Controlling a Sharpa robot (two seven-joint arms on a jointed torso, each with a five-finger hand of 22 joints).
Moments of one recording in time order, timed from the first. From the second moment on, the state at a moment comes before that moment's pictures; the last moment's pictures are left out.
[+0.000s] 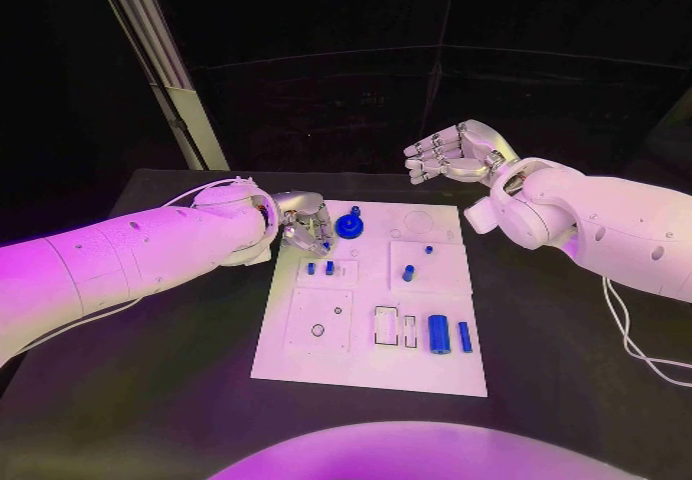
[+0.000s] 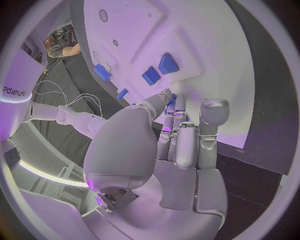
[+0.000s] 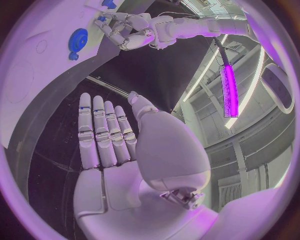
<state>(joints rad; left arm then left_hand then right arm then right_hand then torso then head) 1.27 -0.56 -0.16 1.18 -1.24 0.00 0.02 1.37 -0.11 0.48 -0.05 0.05 1.08 0.13 0.17 0.07 1.15 0.06 0.32 0.07 1.47 -0.02 1.39 1.10 0.15 1.38 0.08 0.97 0.96 1.17 -0.79 0.07 1.32 -0.62 -0.25 0.29 1.41 -0.04 0.12 0.06 0.24 0.96 0.22 0.07 0.07 1.06 0.16 0.12 0.06 1.13 0.12 0.13 0.07 0.17 1.07 0.22 0.16 0.07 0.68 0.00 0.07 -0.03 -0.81</state>
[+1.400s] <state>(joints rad) 1.27 -0.68 -0.16 1.21 -1.10 -0.09 0.07 1.37 -0.10 0.52 -0.09 0.05 0.99 0.18 0.12 0.08 1.10 0.09 0.24 0.07 1.40 0.01 1.29 0.87 0.17 1.28 0.10 0.76 0.79 1.17 -0.85 0.07 1.32 -0.93 -0.23 0.18 1.44 -0.05 0.20 -0.02 0.21 1.08 0.15 0.09 0.07 1.23 0.07 0.19 0.07 1.46 -0.02 0.37 0.19 0.17 1.40 0.08 0.38 0.19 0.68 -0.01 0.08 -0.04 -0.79</state>
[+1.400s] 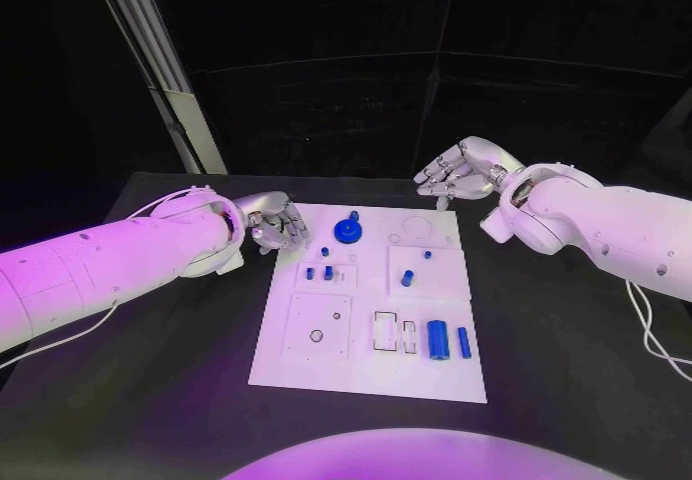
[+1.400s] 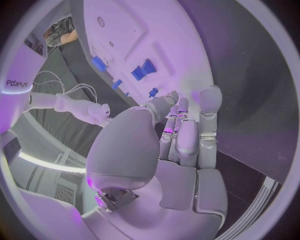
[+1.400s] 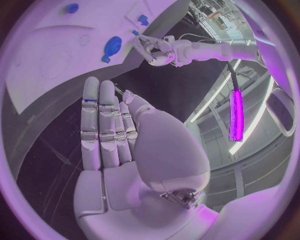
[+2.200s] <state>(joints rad) 1.27 -0.79 -0.16 1.36 0.02 -0.14 0.50 1.29 -0.10 0.49 -0.04 0.06 1.00 0.18 0.14 0.07 1.10 0.10 0.30 0.08 1.29 0.02 1.15 0.62 0.17 1.21 0.11 0.66 0.72 1.08 -0.94 0.07 1.52 -1.62 -0.21 -0.07 1.36 -0.13 0.32 0.01 0.14 1.08 0.14 0.07 0.07 1.21 0.08 0.08 0.07 1.47 -0.03 0.66 0.44 0.17 1.37 0.07 0.64 0.36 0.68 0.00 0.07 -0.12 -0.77</state>
